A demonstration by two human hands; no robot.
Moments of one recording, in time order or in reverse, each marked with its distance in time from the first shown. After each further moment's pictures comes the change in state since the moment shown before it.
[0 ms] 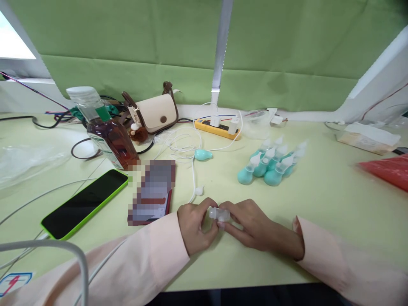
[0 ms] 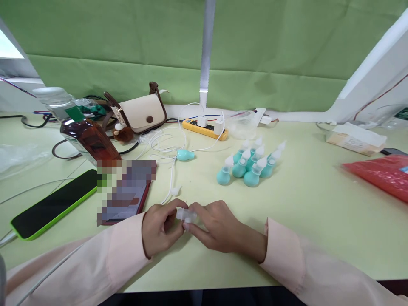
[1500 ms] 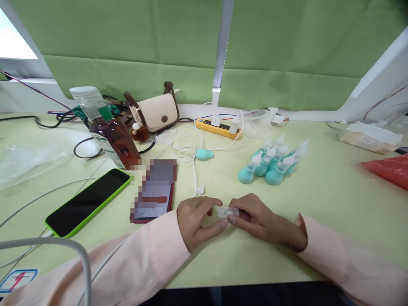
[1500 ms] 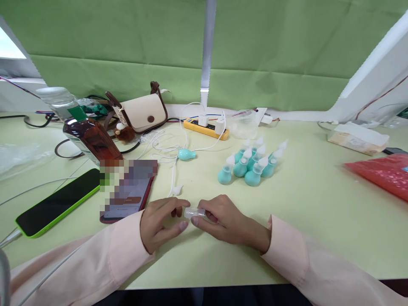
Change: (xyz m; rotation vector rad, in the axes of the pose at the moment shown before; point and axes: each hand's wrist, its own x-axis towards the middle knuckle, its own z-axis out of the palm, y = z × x) left_hand 0.000 -0.004 -0.010 0.005 0.054 0.263; right_hand 0.001 0.009 -0.011 0.245 0.012 -0.015
